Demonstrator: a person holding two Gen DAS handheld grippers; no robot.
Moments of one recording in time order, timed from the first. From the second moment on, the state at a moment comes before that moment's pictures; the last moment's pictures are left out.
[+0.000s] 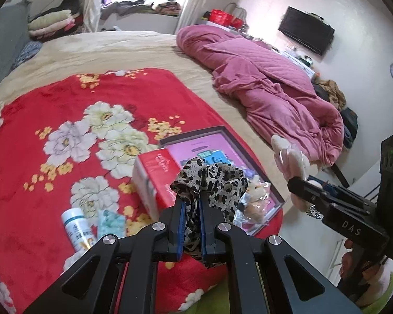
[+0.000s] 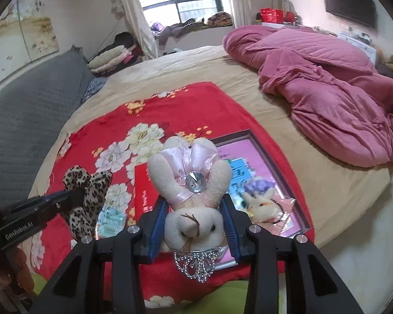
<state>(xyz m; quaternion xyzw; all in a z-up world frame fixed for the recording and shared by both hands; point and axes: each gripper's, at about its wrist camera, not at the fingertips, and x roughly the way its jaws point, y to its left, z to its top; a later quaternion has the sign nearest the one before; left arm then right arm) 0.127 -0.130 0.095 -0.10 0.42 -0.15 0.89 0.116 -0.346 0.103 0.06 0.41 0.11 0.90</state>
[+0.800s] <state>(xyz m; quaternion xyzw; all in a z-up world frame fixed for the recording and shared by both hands) 0.181 -0.221 0.059 -0.06 0.46 -0.17 0.87 0.145 -0.430 0.085 0.11 0.41 0.07 0.90</state>
